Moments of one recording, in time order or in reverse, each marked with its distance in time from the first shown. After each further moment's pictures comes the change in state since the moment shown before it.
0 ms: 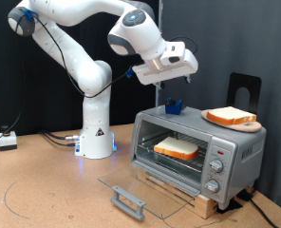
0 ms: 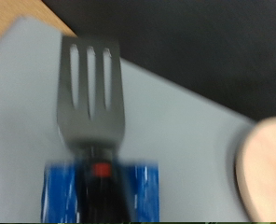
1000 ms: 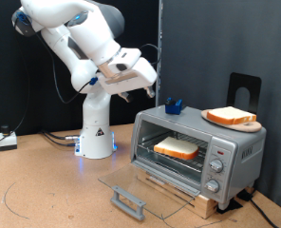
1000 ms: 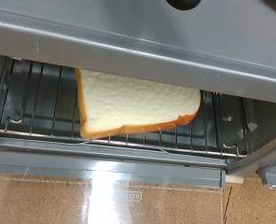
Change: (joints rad) arm -0.282 -0.015 -0.141 0.067 -0.146 -0.035 -0.027
